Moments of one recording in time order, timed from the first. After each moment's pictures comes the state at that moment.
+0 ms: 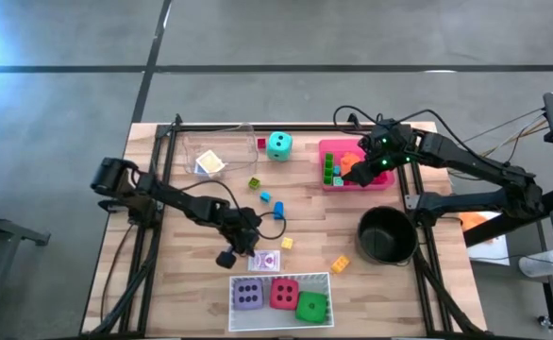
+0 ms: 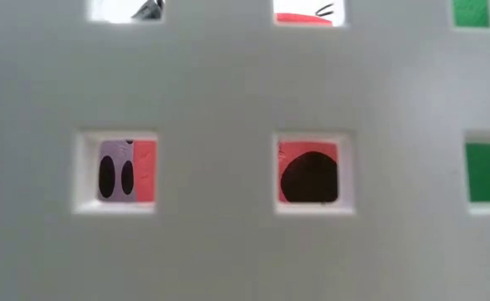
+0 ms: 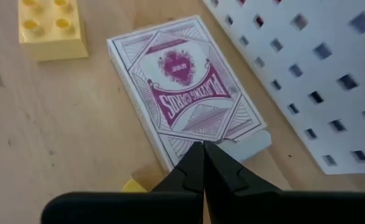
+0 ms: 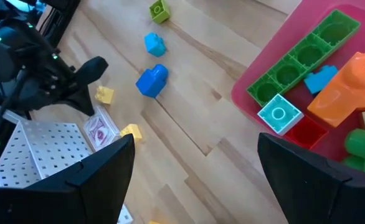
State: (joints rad) left arm -0.14 1.69 0.72 0.01 0.40 0.18; right arm -0.47 1.00 0.94 -0.81 -0.32 0.60
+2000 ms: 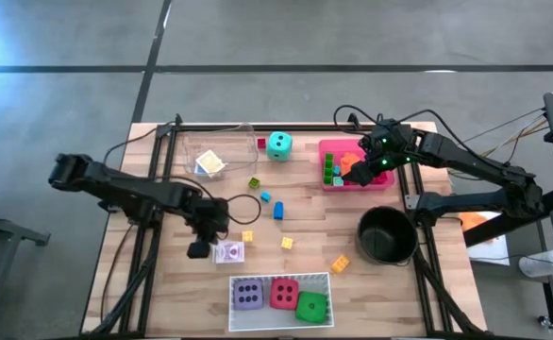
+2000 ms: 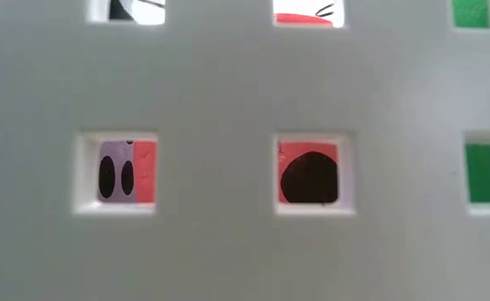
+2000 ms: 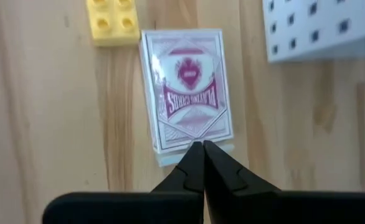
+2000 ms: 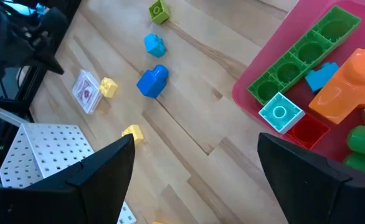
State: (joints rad) left arm -0.14 1.26 0.71 -0.68 0.32 -0.16; right arm -0.47 1.00 0.94 -0.81 -0.32 0.62
